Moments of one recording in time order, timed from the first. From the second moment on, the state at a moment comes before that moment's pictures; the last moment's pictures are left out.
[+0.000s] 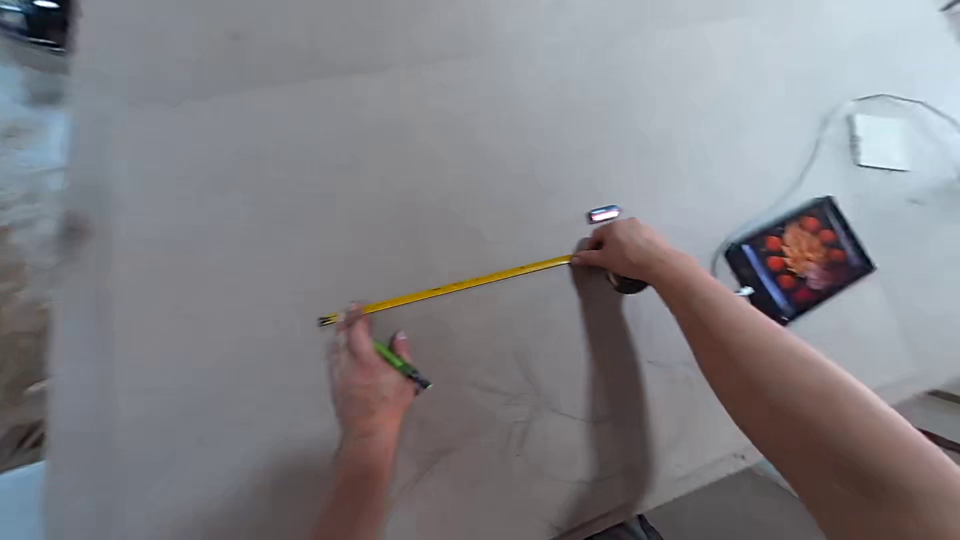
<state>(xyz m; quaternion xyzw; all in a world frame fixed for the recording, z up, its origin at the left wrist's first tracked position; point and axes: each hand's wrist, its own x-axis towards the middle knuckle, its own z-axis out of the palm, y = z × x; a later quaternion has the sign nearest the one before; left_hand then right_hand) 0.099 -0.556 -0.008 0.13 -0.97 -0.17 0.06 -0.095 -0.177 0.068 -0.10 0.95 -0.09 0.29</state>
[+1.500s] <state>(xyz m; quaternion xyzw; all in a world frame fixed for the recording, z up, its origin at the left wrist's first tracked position) 0.009 -0.377 0.011 0.05 -0.85 -0.52 -0.03 -0.119 -0.173 0.059 -0.13 0.91 -0.05 0.40</state>
